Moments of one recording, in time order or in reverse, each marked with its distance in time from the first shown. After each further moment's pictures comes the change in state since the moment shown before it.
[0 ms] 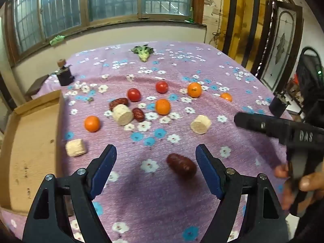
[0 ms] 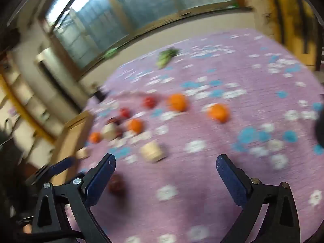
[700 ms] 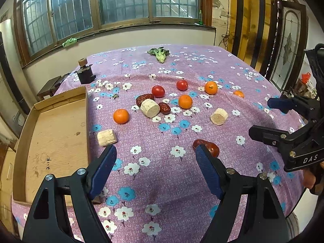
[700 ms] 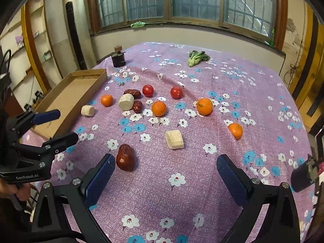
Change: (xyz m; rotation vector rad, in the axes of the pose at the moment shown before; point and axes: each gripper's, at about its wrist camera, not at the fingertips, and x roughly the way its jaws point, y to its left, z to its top) left arm -0.034 0.028 -0.012 -0.009 -0.003 0.047; right arm -0.013 0.077 -0.013 -0.429 0.014 -0.175
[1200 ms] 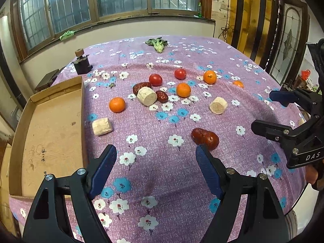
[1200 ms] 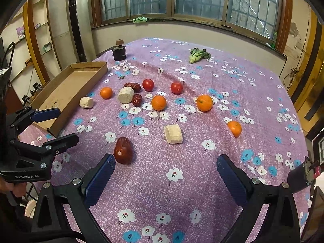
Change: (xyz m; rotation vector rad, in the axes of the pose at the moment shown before) left arm 0.011 -0.001 -0.013 -0.003 0.030 -0.011; right arm 0.002 0.002 -0.005 -0.016 0.048 0.002
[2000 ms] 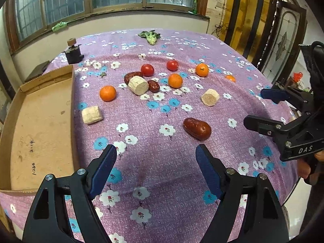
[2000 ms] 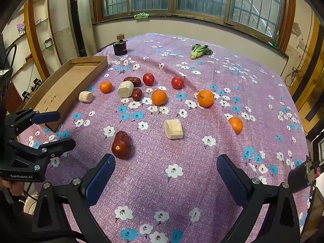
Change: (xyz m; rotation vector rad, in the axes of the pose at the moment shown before) left arm 0.003 0.005 -0.012 -0.022 0.038 -0.101; right arm 0.006 -0.002 -0.006 -0.006 0.022 0.016
